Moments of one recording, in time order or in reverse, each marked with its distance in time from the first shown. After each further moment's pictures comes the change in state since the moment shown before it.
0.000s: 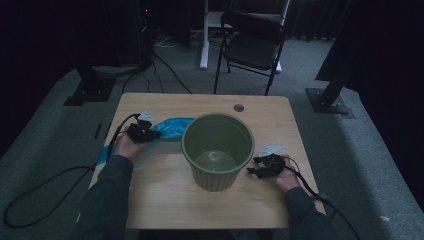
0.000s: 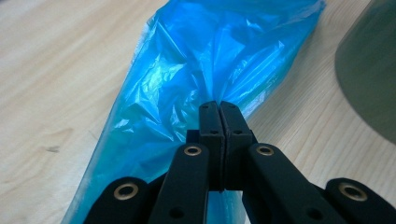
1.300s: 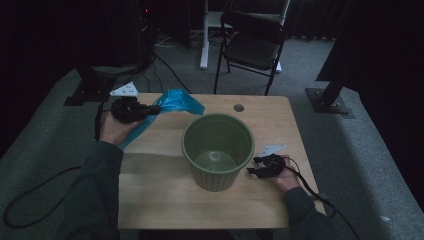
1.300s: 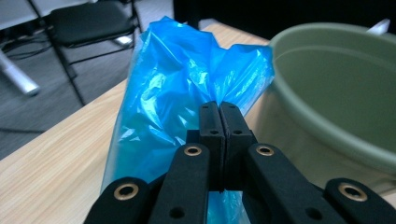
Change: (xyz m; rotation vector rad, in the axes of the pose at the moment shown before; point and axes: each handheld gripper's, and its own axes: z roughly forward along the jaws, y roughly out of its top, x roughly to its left) left arm -0.015 0.066 -0.107 -0.310 -0.148 0.072; right arm 0.000 -0.001 0.000 -0.004 0.000 0.001
